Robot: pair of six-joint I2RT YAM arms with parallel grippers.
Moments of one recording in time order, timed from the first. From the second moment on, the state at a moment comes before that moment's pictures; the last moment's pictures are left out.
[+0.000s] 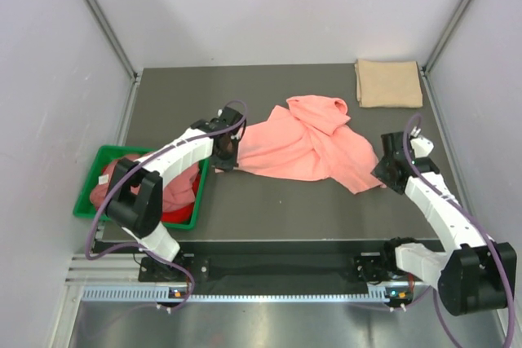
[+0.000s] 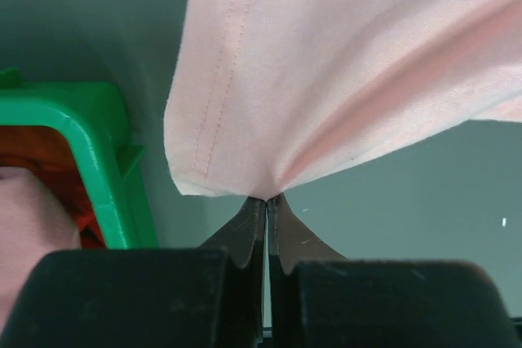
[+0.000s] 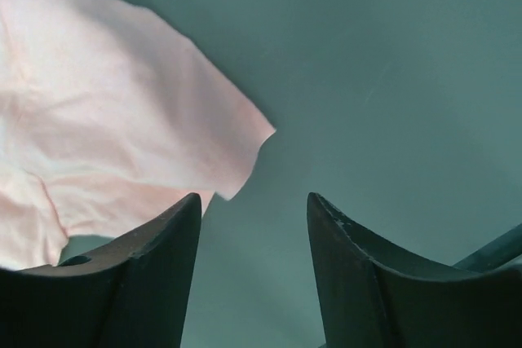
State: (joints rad) left arm -0.50 1.64 1.17 -0.77 -0.13 -0.39; right arm 0.15 1.06 0.73 -0.74 0.41 0.77
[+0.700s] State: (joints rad) left arm -0.50 1.64 1.30 -0.82 -0.31 -0.39; right arm -0.05 1.17 0.64 -0.56 0.26 0.81
